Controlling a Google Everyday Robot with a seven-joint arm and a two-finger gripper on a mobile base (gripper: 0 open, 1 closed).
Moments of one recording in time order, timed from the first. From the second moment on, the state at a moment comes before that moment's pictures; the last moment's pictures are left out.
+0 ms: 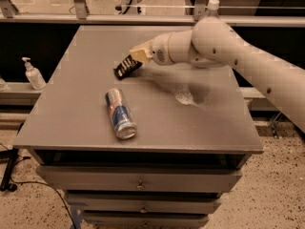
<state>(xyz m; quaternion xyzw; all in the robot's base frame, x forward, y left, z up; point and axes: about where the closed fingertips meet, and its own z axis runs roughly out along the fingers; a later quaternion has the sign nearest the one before) 0.712 0.044 0.878 -0.39 0.73 0.27 0.49</state>
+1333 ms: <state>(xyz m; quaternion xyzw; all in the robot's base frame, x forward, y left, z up) 0.629 -0.108 0.858 -0.30 0.80 0.19 0.49</state>
